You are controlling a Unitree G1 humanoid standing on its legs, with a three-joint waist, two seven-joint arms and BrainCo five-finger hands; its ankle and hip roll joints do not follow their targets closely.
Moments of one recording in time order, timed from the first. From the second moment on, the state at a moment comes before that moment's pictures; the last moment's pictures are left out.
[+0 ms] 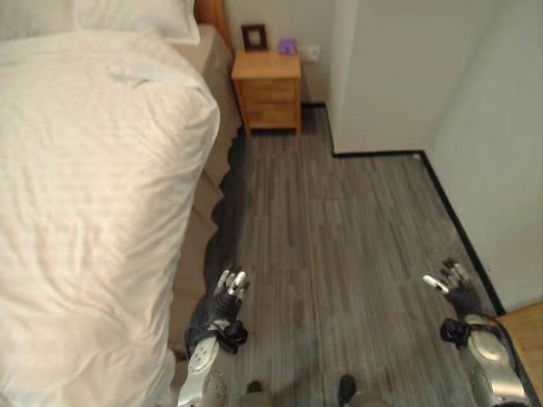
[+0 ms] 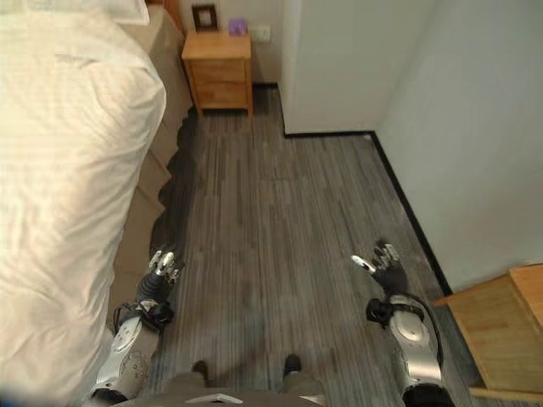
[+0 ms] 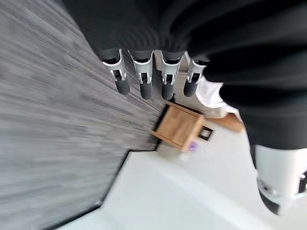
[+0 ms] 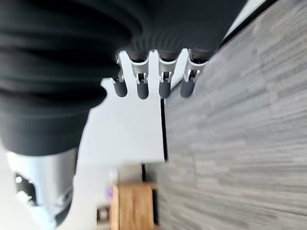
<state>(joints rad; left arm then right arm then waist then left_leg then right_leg) 0.12 0.18 -0.08 0.33 -0.69 -0.21 -0.02 0.17 -0.36 -0.02 0.34 0.44 -0.19 -0.08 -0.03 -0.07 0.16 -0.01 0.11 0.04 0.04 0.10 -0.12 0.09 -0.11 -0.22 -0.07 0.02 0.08</state>
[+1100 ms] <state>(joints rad) 0.11 0.24 -0.10 0.37 -0.62 -0.23 0.04 0.13 -0.29 0.18 0.40 0.44 -0.17 -0.04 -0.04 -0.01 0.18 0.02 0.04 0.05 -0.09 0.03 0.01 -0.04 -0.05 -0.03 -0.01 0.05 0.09</state>
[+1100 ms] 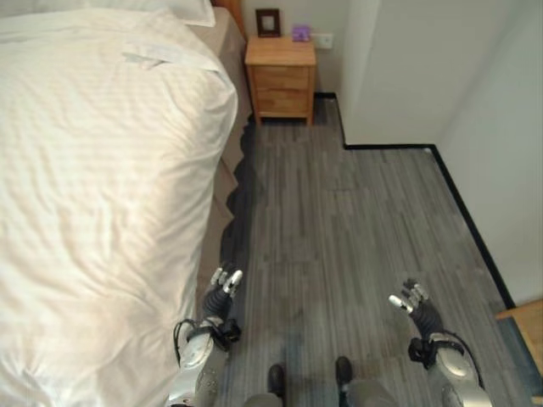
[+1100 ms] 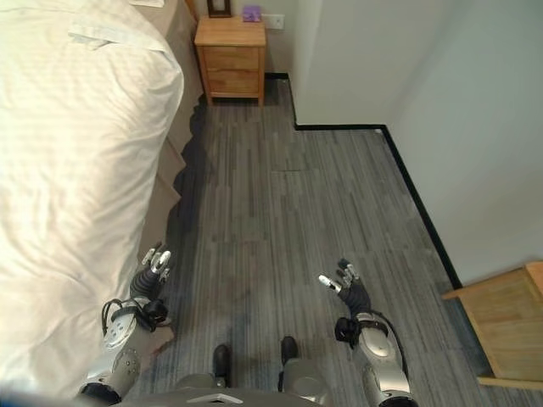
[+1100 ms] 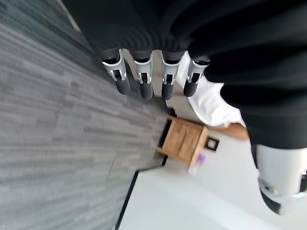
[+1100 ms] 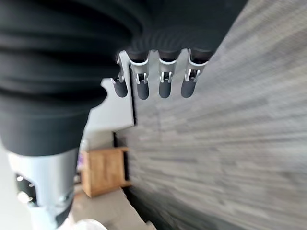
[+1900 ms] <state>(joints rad) 0.06 0.32 -0.18 0.35 -0.53 -0.23 0.06 0.08 -0.26 0.13 0.35 0.43 -0.18 -0.06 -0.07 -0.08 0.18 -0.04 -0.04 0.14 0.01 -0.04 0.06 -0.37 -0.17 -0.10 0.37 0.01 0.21</state>
